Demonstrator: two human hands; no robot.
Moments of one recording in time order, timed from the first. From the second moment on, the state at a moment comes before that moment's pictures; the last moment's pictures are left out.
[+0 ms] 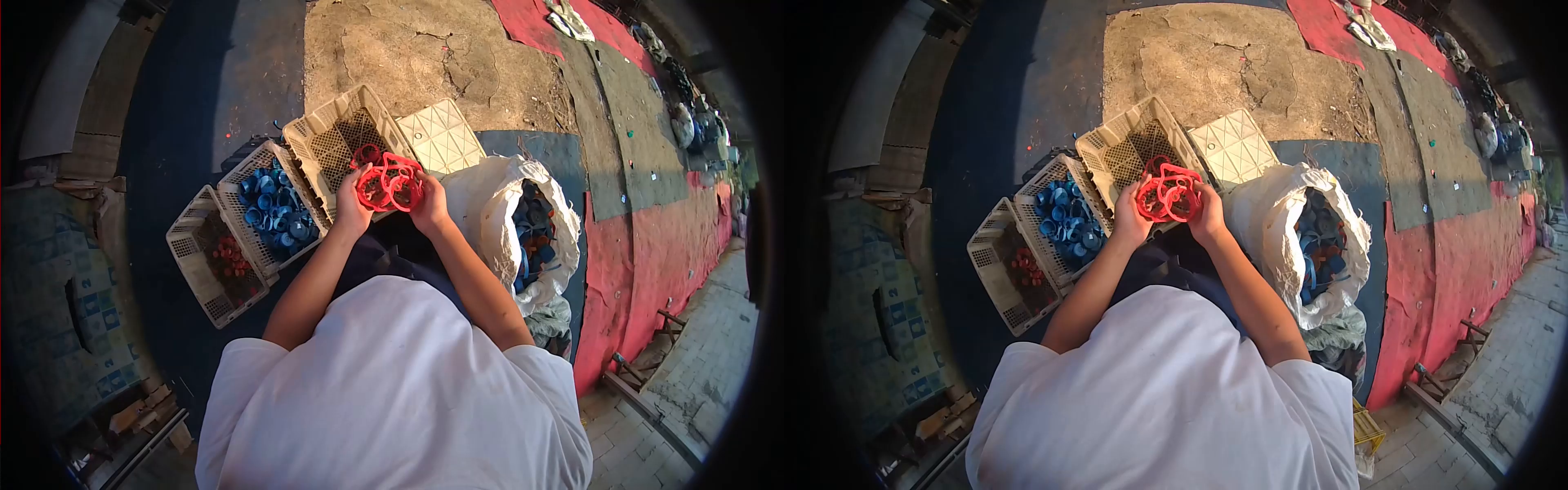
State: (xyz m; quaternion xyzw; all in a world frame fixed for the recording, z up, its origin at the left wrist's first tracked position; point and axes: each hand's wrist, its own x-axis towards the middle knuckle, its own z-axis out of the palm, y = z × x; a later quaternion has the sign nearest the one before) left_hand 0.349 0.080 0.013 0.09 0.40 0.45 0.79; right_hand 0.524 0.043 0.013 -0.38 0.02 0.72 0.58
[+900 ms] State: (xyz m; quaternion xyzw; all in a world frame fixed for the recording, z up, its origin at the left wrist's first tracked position) left_hand 0.236 0.150 -0.104 -0.01 0.45 0.30 0.84; right_hand 0.449 0.153 -0.071 -0.59 -0.04 0.72 0.35
